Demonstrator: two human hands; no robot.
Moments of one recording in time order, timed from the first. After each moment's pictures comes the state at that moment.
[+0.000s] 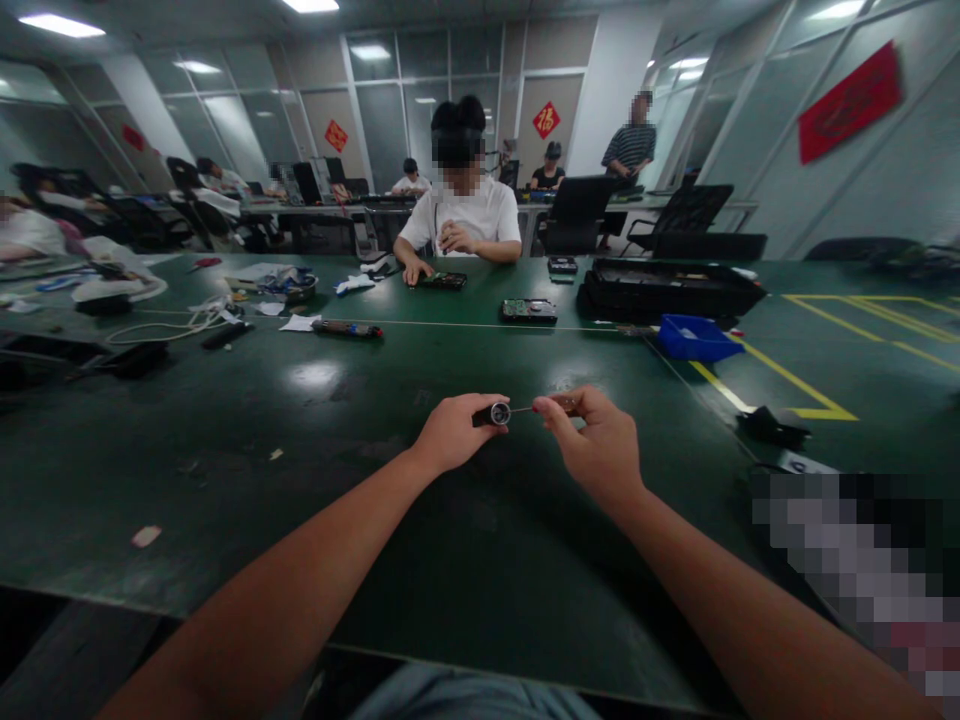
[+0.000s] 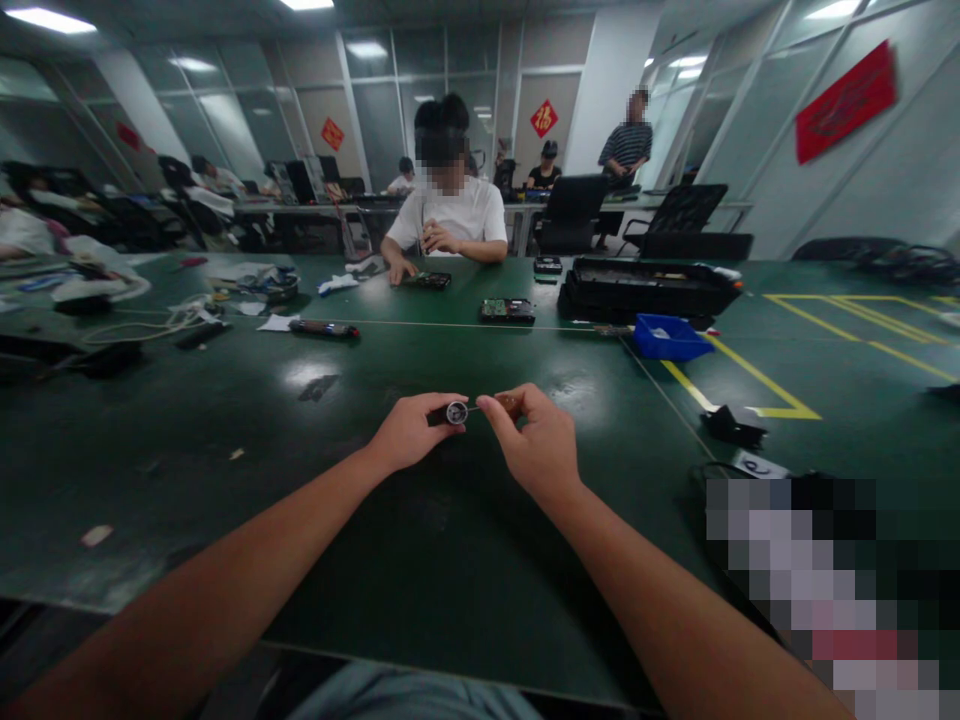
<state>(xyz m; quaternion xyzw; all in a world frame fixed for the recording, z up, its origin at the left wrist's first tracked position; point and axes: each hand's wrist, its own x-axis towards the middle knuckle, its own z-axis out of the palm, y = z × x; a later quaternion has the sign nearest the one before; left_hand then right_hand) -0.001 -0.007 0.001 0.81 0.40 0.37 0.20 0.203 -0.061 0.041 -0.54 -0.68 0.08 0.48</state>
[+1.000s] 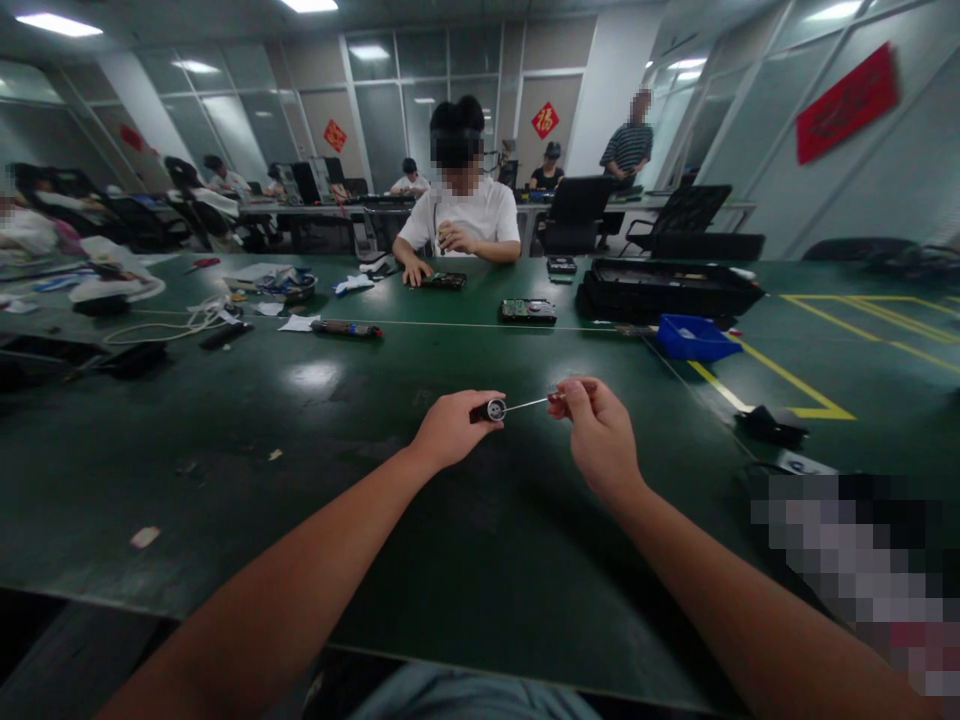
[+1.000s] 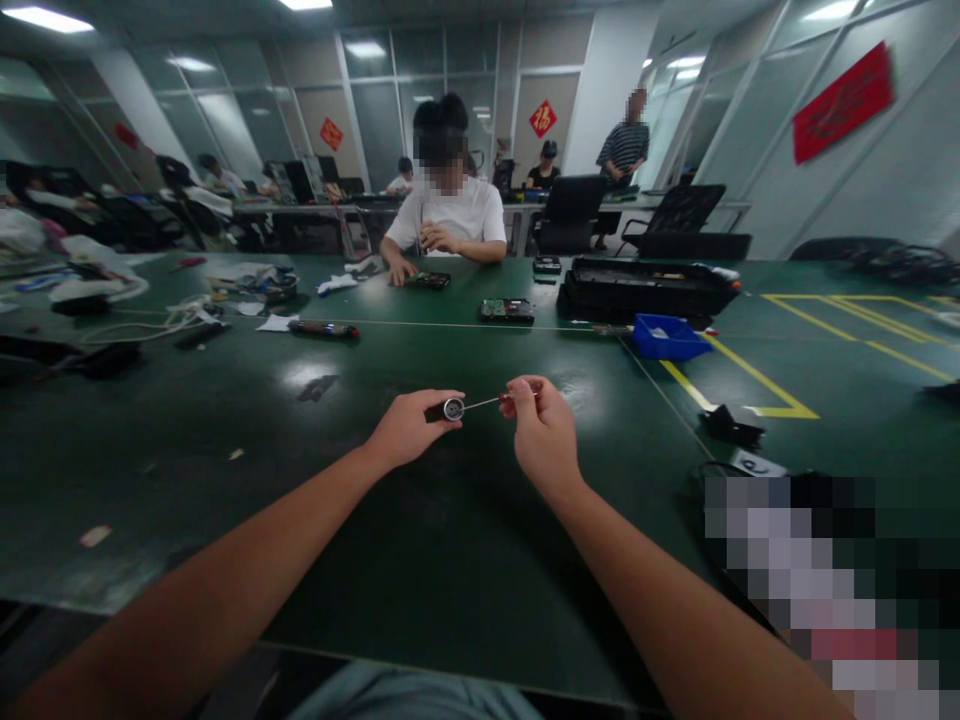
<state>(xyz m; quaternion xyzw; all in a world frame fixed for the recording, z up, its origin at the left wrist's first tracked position) -0.004 -0.003 0.001 0.81 0.42 0.36 0.18 0.209 -0.045 0.028 -0.51 -0.57 0.26 0.59</state>
